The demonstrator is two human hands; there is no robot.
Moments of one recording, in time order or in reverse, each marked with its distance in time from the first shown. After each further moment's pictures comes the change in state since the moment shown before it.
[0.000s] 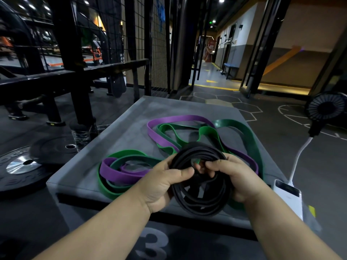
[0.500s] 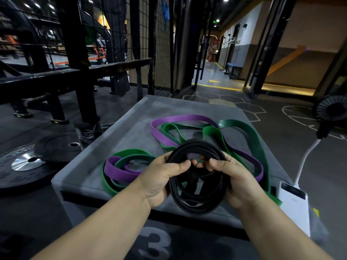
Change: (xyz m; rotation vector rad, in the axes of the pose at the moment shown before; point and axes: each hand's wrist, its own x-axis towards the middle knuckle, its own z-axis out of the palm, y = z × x) left_hand 0.005 0.006 -0.012 0.041 0.188 -0.030; right_hand 0.008 0.016 0.010 0.269 -0.111 -0.124
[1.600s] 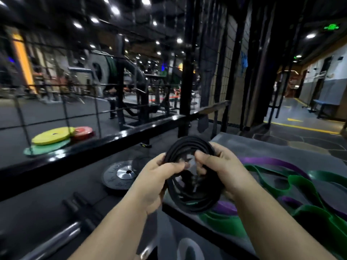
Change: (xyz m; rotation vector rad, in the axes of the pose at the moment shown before) left_hand -0.175 0.153 -0.068 0.275 0.432 0.403; right_hand 0.068 -0.002 0.229 -0.208 -0.418 -0.116
